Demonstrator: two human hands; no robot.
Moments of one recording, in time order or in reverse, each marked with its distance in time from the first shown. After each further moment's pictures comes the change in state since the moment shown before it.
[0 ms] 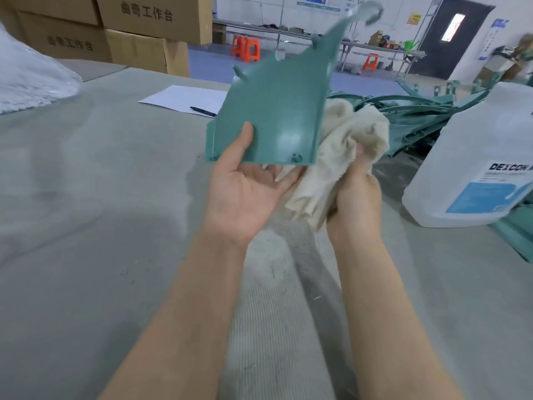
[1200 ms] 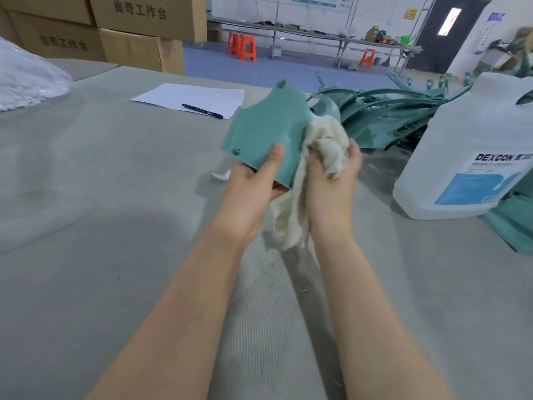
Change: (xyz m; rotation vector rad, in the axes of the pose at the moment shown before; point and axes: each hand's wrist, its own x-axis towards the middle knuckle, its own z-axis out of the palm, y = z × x) left_hand 0.004 -0.026 -0.003 0.658 0.156 0.142; right_hand 0.011 0.018 -0.004 -0.385 -0.049 -0.295
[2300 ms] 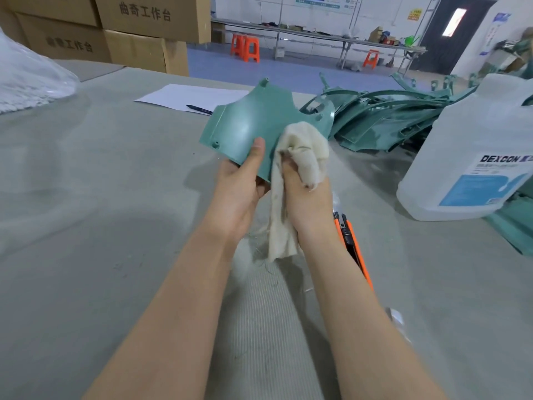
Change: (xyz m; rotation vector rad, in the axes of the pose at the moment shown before) left_hand 0.006 0.006 -0.014 -0.141 -0.006 -0.004; right_hand -0.014 0.003 0.017 -0.084 -0.195 -0.058
